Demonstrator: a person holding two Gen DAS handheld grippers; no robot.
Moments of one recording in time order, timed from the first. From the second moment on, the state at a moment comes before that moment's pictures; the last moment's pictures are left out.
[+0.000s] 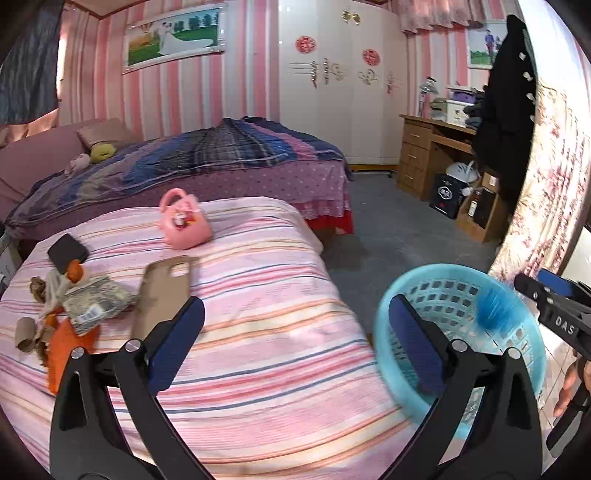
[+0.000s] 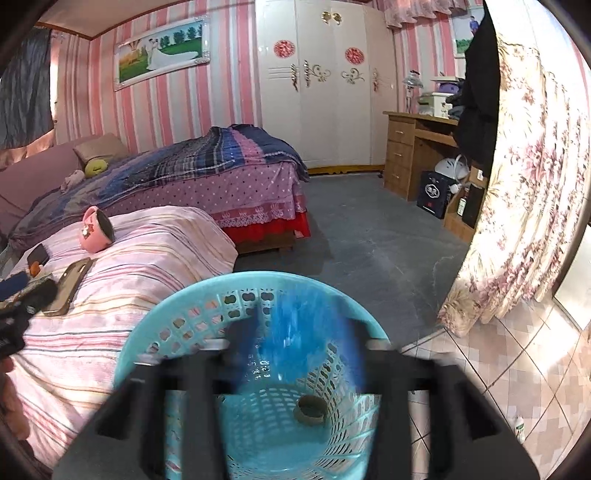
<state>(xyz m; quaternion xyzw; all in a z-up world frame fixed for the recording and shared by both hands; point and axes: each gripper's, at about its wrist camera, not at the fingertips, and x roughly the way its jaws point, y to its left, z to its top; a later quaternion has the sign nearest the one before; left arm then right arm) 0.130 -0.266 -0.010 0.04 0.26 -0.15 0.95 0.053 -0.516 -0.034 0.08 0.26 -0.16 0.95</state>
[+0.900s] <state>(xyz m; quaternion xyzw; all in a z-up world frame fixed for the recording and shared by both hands) 0.133 -0.087 0.013 0.05 0.24 -0.03 0.97 0.107 -0.386 -0.017 0.05 0.25 -0.10 0.96</state>
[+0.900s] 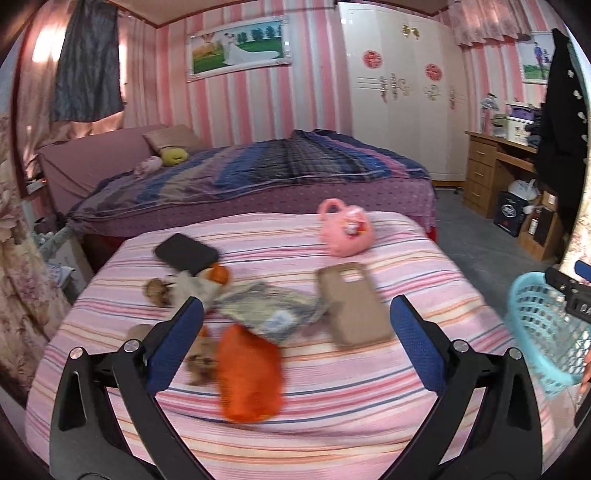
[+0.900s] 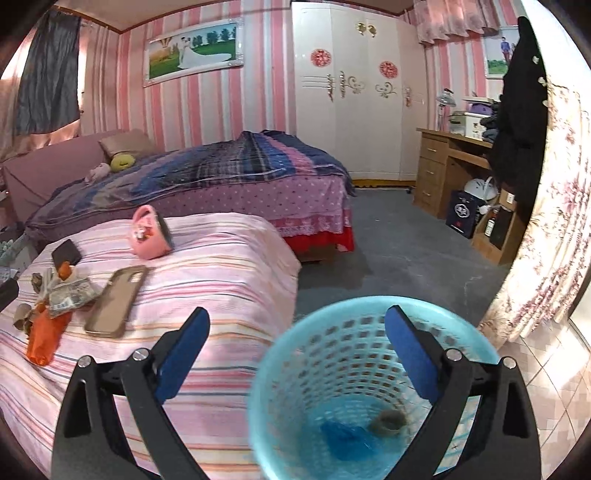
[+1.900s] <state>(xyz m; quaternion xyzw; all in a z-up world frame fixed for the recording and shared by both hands) 0.197 0.093 -0.068 -0.03 0.36 0.05 0.93 0.167 -0.259 -0.041 0.00 0.30 -0.03 0.95</state>
